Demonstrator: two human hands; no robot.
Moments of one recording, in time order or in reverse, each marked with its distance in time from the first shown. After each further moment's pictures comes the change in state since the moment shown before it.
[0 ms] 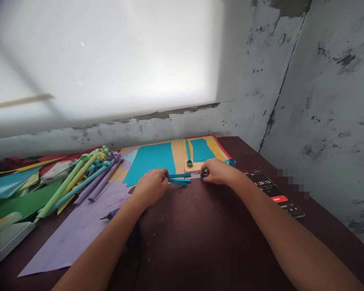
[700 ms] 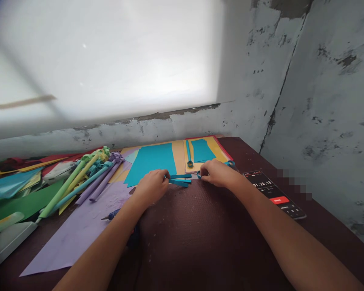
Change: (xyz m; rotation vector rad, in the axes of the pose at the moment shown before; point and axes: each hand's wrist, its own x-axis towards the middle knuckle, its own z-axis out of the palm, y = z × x) left_hand -0.001 0.000 -0.002 -0.037 -0.008 -0.004; right_hand 0.000 -0.001 0.007 -0.080 0.067 -0.001
